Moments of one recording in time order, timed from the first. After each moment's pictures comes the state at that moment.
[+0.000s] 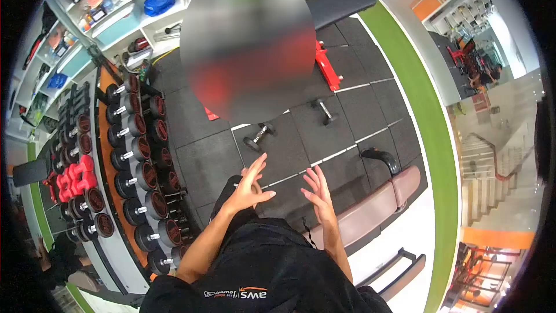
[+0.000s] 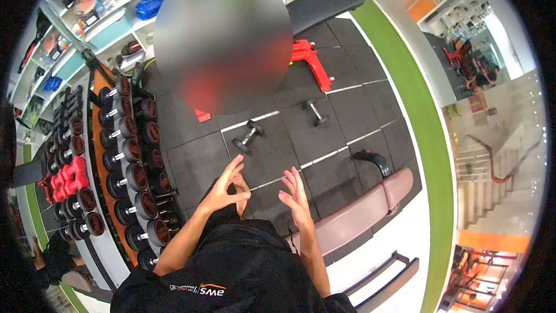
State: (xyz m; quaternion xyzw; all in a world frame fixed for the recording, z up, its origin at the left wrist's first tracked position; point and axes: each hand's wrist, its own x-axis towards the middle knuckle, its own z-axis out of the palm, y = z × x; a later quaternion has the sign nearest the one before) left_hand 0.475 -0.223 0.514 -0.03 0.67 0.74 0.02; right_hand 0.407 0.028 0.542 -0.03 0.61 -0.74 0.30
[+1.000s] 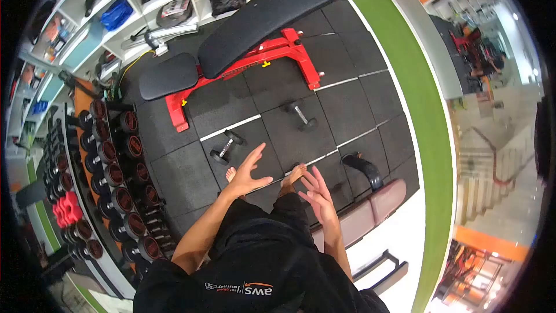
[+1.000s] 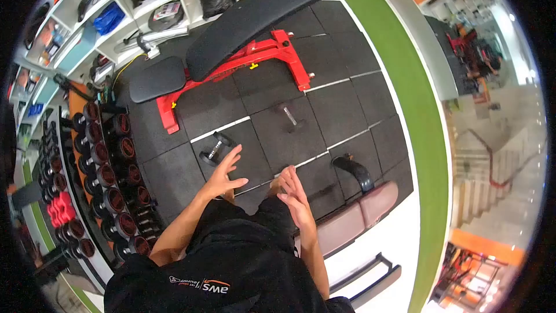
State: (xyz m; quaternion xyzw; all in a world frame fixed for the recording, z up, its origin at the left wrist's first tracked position) left_hand 0.158 -0.115 0.471 -0.08 0.69 0.71 0.09; right_hand 0.122 0.154 0.527 0.04 0.55 -0.75 0.36
